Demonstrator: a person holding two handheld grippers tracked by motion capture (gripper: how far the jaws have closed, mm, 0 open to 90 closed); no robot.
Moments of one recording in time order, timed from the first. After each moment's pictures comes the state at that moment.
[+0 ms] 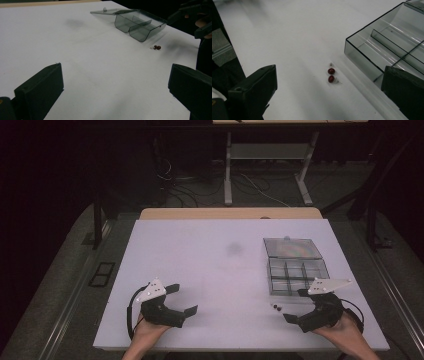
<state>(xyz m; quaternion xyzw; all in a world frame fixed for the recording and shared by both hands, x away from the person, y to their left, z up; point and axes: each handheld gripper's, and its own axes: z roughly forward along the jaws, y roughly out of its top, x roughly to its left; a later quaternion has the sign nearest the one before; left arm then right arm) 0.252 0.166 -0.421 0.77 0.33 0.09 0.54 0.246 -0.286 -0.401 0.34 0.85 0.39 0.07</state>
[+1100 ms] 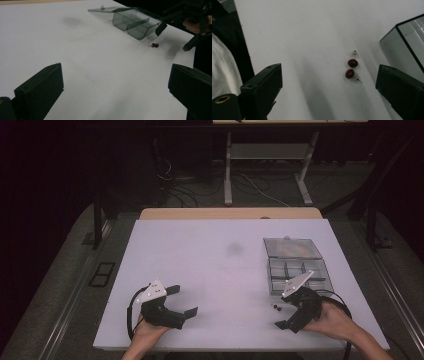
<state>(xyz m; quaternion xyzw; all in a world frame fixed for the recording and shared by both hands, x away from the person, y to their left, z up) 0.251 0.166 -0.423 0.77 0.32 0.09 0.54 0.277 -0.251 -0.416 0.24 0.94 0.26 -0.01</state>
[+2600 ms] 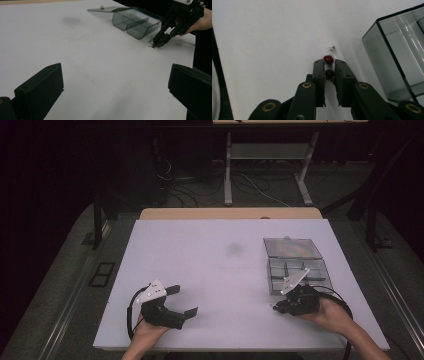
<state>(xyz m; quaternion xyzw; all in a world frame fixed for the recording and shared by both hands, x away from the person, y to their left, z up) 0.251 0.167 -0.424 0.77 0.32 0.09 0.54 0.294 -0.255 -0.426 0.21 0.95 0.24 0.02</state>
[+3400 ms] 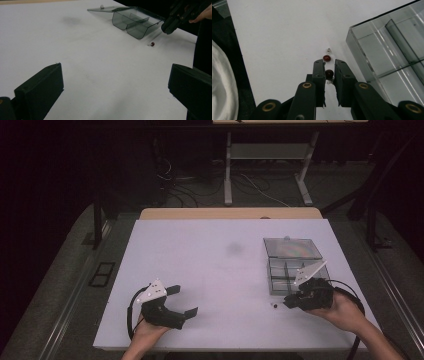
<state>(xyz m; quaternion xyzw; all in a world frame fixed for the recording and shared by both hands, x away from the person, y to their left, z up) 0.251 0.166 -0.424 0.77 0.32 0.09 0.54 0.291 -0.278 -0.392 0.24 0.93 0.27 0.01</state>
